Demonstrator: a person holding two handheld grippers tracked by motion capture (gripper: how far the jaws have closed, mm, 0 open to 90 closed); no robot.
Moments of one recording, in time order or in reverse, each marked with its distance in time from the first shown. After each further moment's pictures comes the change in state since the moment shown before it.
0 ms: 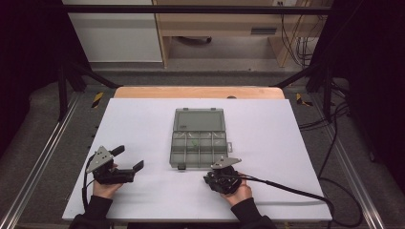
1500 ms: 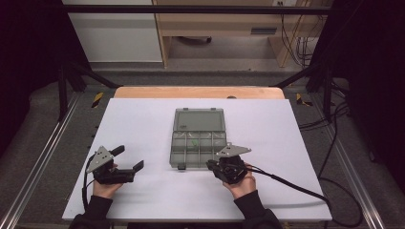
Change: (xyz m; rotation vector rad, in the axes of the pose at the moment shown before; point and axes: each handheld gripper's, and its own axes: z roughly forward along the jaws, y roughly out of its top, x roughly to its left) left arm 0.000 0.000 0.000 -0.001 0.002 0.001; right arm -0.003 0.038 -0.041 -0.129 -0.005 0.004
